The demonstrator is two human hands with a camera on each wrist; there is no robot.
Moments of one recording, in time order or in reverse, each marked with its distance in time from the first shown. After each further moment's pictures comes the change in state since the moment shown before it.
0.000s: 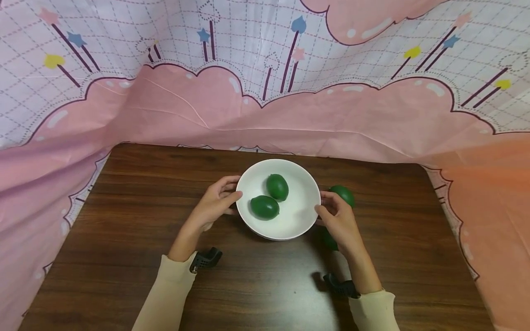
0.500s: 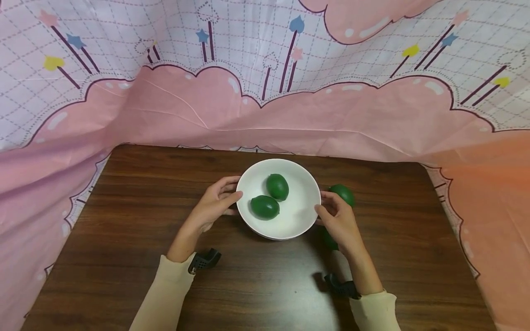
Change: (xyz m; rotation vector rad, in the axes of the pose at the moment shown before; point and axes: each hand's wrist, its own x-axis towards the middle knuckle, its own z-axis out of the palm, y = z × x) left_hand -0.002 -0.002 -0.004 -0.006 -0.022 -0.002; right_hand -0.004 -0.001 0.000 -0.024 -0.010 -0.033
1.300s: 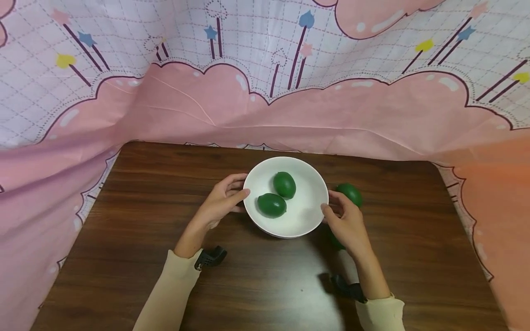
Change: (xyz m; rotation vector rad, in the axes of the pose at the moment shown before) left_hand 0.000 -0.001 -0.002 -0.014 -0.001 0.013; right_hand -0.007 -0.006 0.004 -0.114 0.012 -0.064
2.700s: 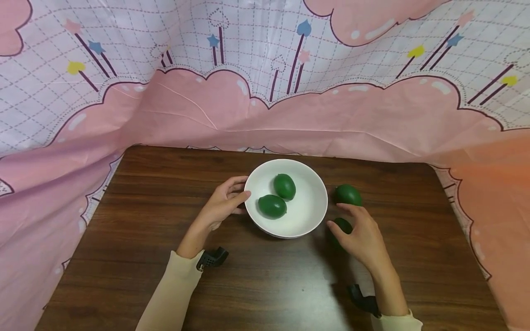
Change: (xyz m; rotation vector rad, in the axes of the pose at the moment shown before) left_hand 0.000 -0.003 0.002 -0.012 -0.007 0.009; right_hand -0.032 0.007 -0.031 -0.468 0.060 -0.151
